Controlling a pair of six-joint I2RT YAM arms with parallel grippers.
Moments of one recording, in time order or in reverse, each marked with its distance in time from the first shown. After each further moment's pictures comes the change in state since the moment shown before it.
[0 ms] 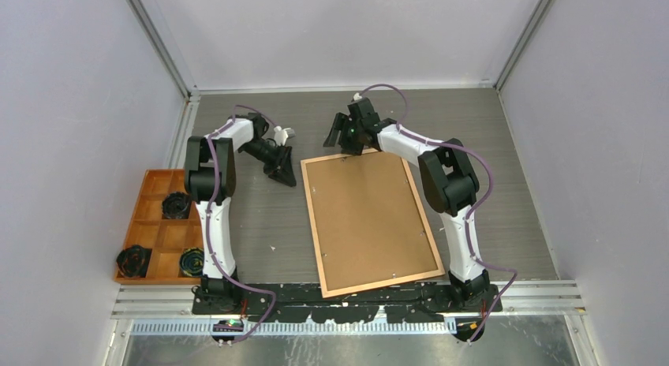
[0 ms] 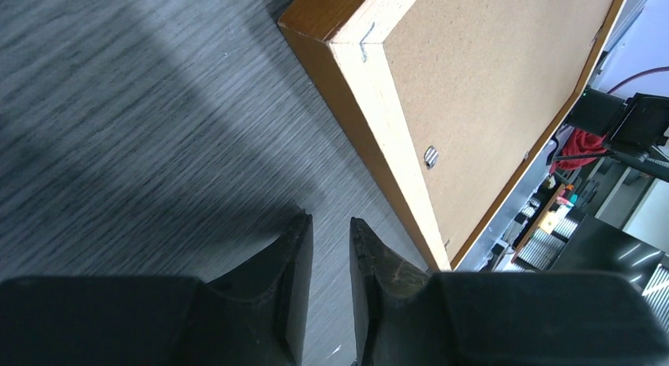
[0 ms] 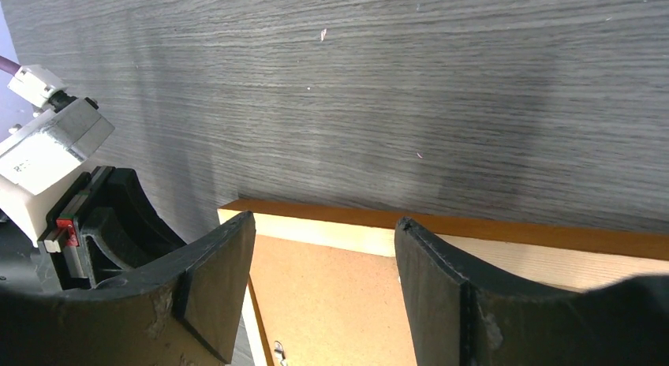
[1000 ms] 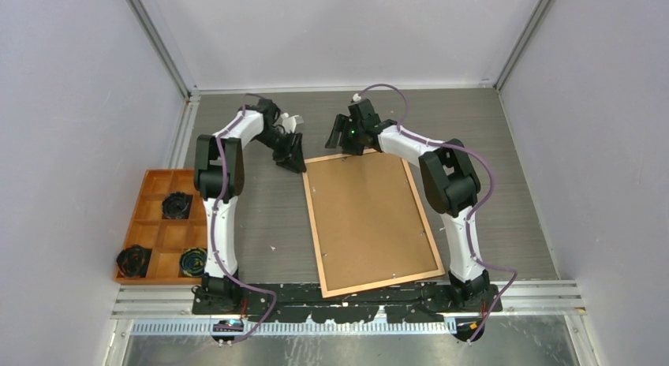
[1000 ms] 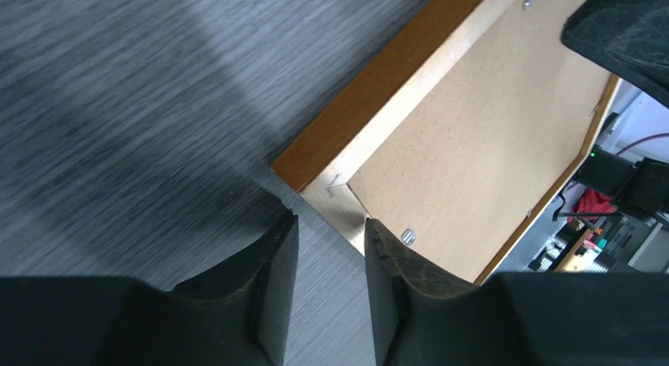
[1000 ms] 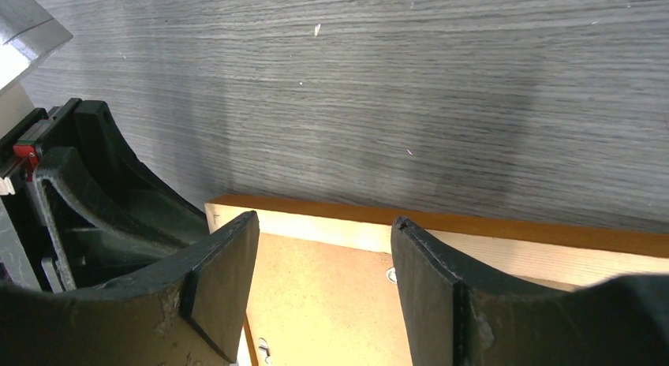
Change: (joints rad) left arm -0.065 0.064 0.181 0.050 -0.064 -0.148; right arm 0.000 -0.013 -0.024 0.010 0.015 -0.039
